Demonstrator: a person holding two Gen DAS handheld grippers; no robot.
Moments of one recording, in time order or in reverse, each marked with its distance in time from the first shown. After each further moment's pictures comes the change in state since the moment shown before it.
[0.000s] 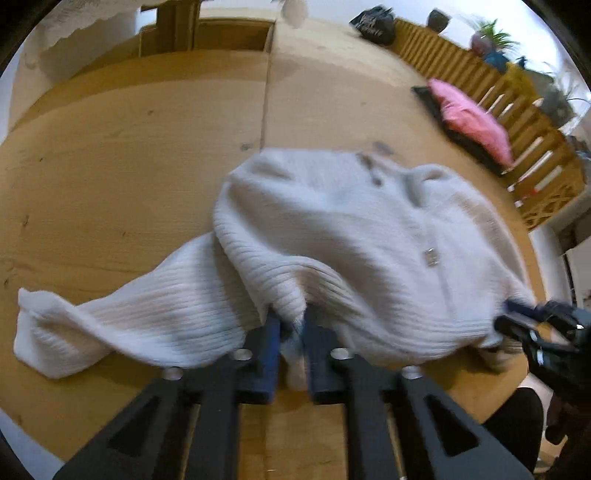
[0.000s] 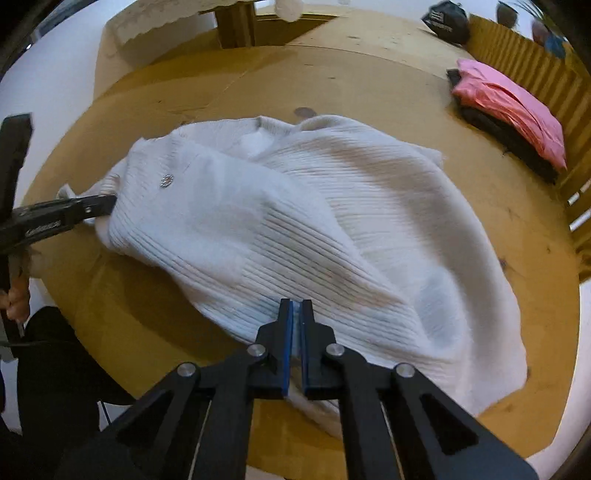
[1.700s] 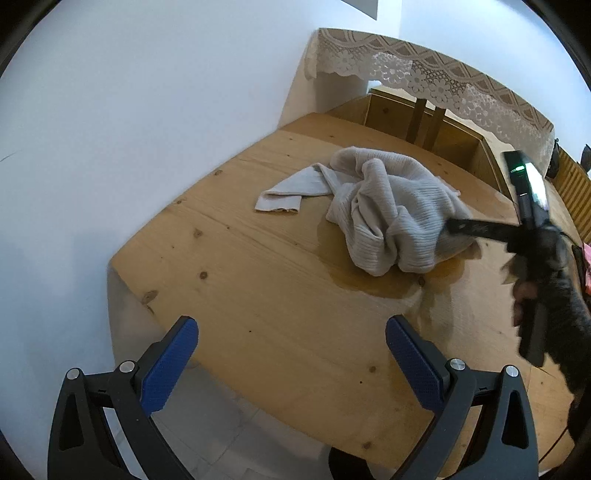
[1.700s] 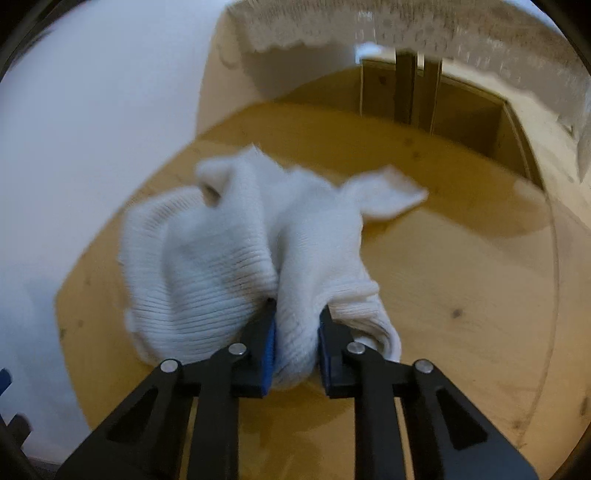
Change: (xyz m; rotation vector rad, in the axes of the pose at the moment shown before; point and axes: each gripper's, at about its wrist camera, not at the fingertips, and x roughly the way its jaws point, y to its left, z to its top) left arm -0.188 0.295 -0.054 -0.441 -0.252 0.506; right arm 0.102 0.364 0.282 -0.204 -0.173 0.287
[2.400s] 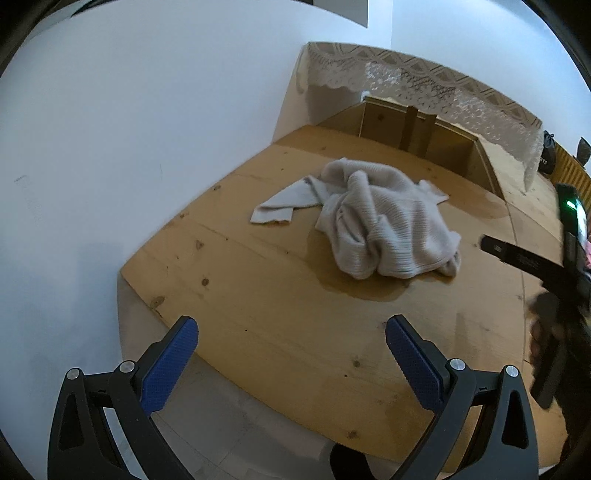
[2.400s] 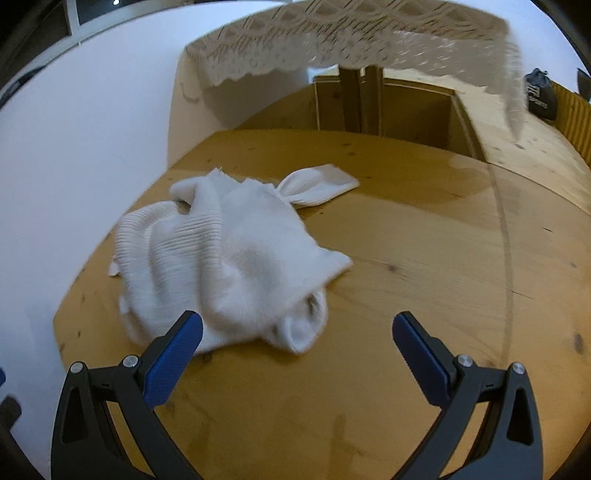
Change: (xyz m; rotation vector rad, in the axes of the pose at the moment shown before) left arm -0.019 -0.022 -0.002 0.034 -0.035 0.023; right arm -0.024 -0.024 -0.049 0.140 -0.075 -0.084
